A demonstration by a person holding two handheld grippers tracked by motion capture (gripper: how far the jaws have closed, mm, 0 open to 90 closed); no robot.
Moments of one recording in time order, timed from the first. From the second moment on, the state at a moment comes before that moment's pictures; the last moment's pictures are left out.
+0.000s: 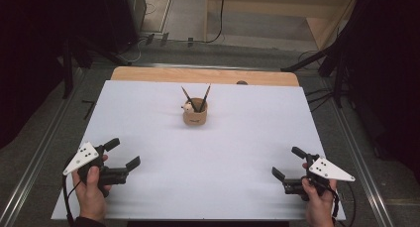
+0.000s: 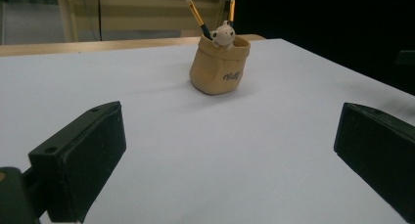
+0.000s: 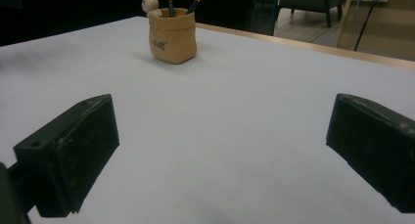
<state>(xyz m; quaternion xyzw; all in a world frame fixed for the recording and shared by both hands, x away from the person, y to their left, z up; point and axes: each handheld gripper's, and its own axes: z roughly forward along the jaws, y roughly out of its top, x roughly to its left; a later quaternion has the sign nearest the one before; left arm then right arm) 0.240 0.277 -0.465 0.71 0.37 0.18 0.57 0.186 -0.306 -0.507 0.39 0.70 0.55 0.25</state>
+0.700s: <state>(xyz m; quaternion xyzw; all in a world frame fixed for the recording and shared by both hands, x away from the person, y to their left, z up) 0.219 0.314 -0.468 0.70 0.38 0.19 0.57 0.183 -0.310 -0.505 0.40 0.69 0.55 0.26</state>
